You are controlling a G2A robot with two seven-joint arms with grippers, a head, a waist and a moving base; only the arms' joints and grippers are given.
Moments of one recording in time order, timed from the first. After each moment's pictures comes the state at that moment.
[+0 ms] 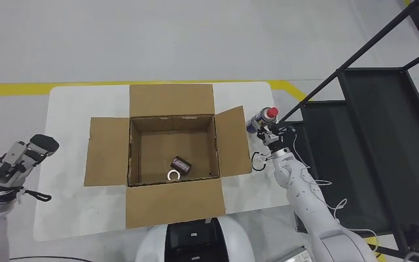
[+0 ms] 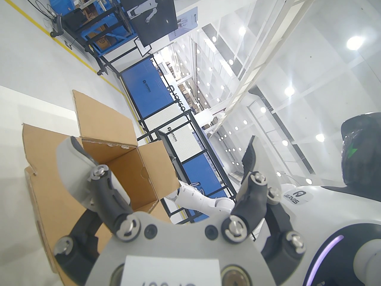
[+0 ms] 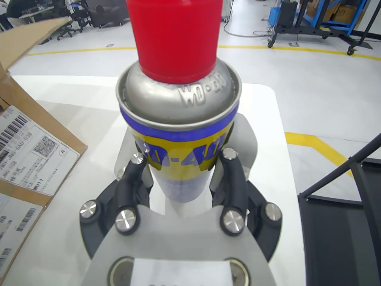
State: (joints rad) left arm 1.70 -0.98 -1.98 -1.68 -0.64 -0.63 -0.92; right arm -1.17 -1.30 1.40 -0.81 -1.29 -0.37 -0.67
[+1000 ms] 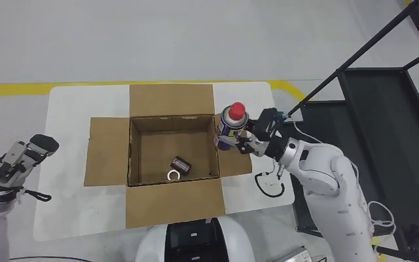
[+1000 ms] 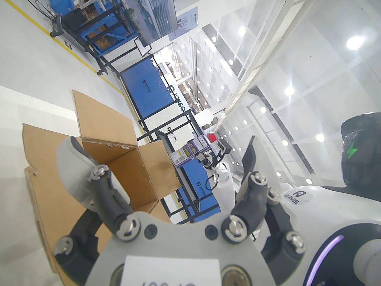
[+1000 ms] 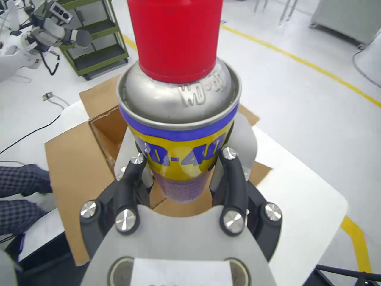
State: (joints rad) left arm 1.70 -0.98 -1.98 -1.68 -0.64 -0.63 -0.92; right arm -1.47 -1.19 1.48 -2.09 -0.80 -0.65 0.65
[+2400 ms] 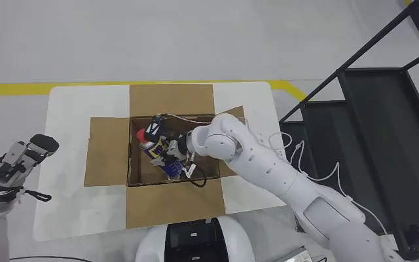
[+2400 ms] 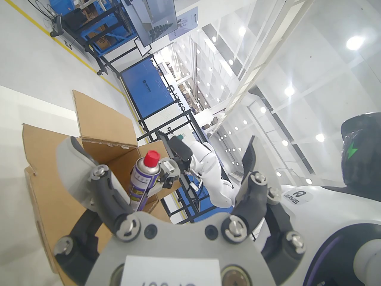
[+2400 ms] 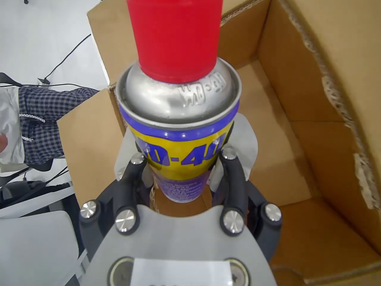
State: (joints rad) left arm 1.70 -0.98 -1.98 -1.68 -0.64 -0.63 -0.92; right arm -0.72 -1.37 0.65 -1.43 -0.63 -0.31 0.95
